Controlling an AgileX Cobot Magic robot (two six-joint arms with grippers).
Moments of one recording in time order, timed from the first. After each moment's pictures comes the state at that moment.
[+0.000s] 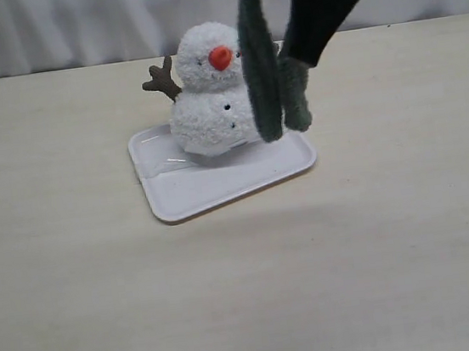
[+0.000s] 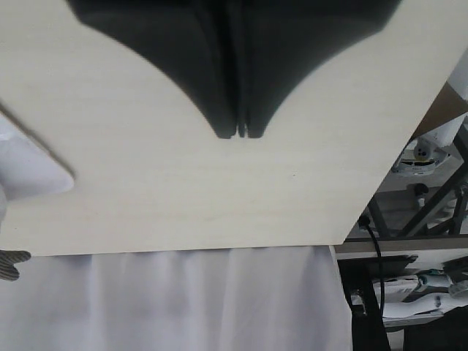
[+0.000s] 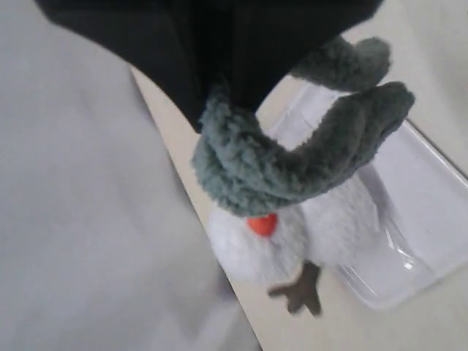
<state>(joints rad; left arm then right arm) 0.08 0.00 0.00 0.01 0.32 0.05 0.81 1.39 -1.39 -0.59 0.89 -0.20</state>
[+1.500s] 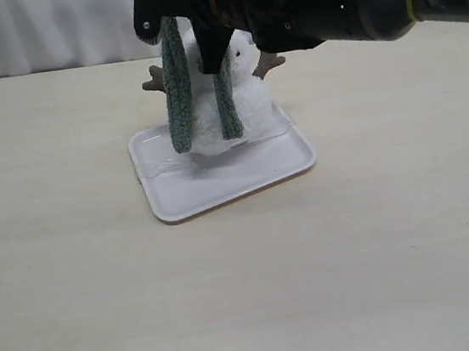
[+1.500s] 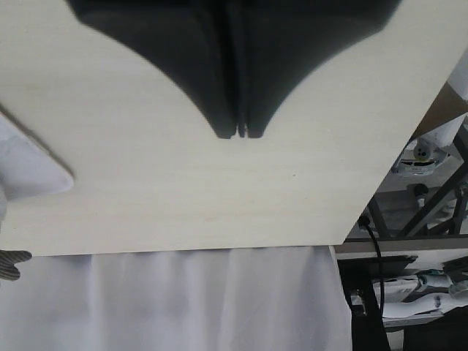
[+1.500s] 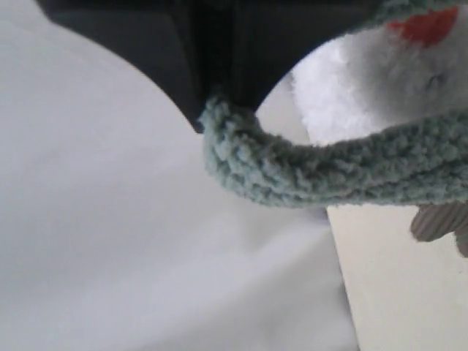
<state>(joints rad) 0.08 0.00 0.00 0.01 0.32 0.05 0.62 1.95 -1.53 -1.55 0.33 0.43</state>
